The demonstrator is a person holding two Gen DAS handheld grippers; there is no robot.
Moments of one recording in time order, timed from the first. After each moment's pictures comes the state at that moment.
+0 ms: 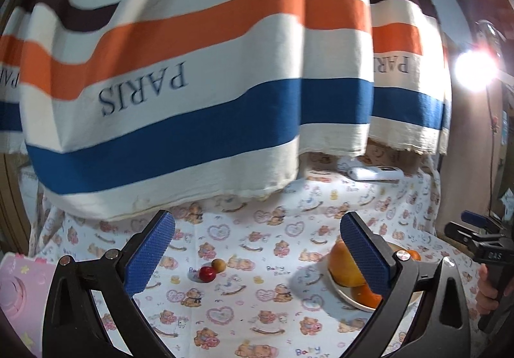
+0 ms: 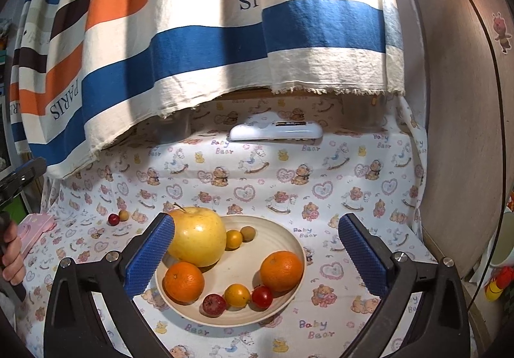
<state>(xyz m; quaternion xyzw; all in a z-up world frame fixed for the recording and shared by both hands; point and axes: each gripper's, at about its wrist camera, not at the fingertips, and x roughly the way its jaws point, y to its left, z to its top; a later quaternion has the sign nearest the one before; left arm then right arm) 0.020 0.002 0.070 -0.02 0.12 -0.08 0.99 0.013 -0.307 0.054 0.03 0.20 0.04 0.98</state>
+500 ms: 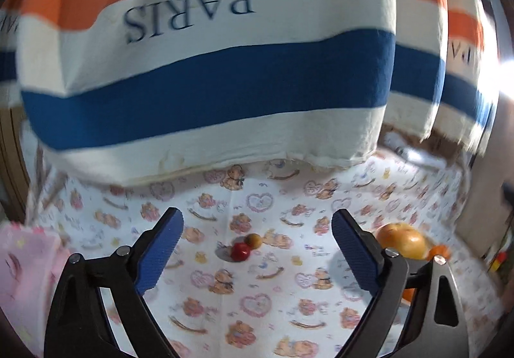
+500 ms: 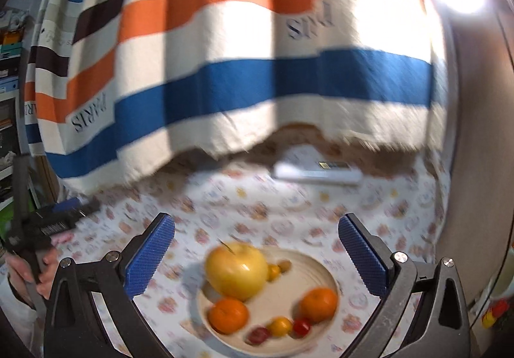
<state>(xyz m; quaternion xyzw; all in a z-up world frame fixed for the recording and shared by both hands) 0.077 0.041 0.050 -0.04 0.23 -0.04 0.97 0.034 -0.243 0.118 0.01 0.18 0.08 0.98</state>
